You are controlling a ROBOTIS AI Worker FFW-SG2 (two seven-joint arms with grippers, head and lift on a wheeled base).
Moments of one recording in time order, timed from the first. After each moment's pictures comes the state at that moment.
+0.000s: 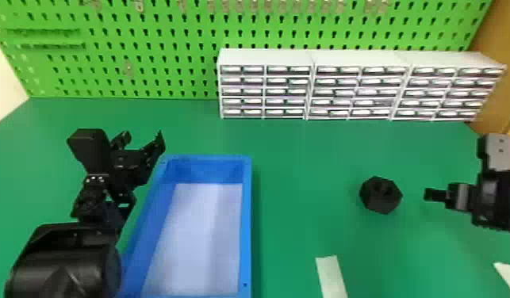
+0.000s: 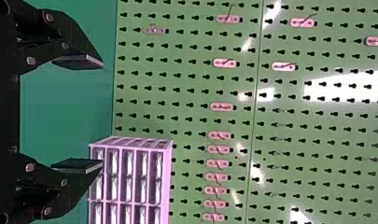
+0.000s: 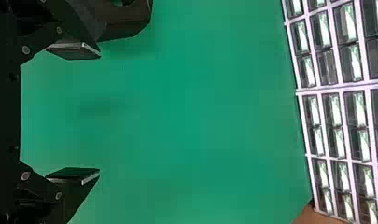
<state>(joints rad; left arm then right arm) -0.08 0.08 0.07 -1.59 0.13 0.06 -0.12 -0.34 -0.26 -0.27 -1.56 -0.20 1.24 -0.02</state>
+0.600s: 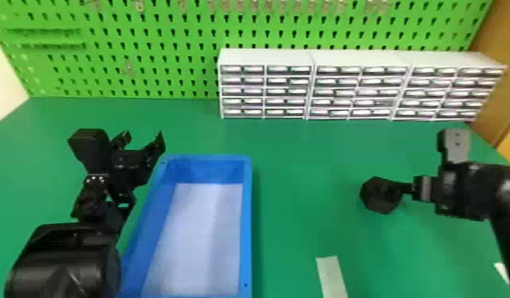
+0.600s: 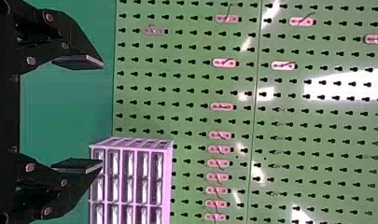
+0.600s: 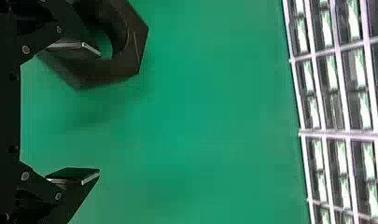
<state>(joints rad) -0.08 0.08 0.07 -1.59 0.12 0.06 -0.12 -0.43 -0.22 -0.15 -1.42 -0.19 1.15 -0.02</state>
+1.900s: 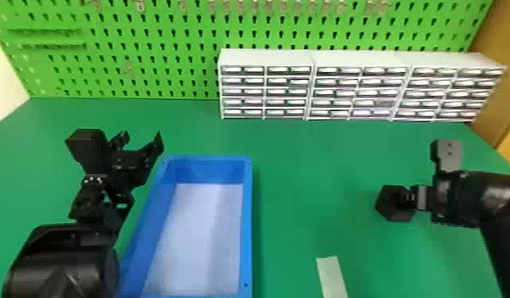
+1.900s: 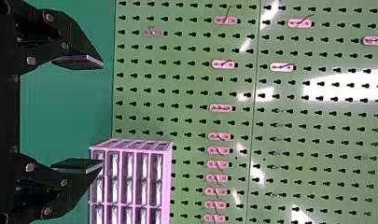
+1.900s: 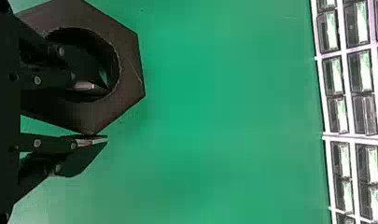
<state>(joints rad) -0.08 0.08 0.08 -1.60 0.12 0.06 -0.13 -0.43 -0.20 -0.16 -1.33 -0.11 1.13 0.00</state>
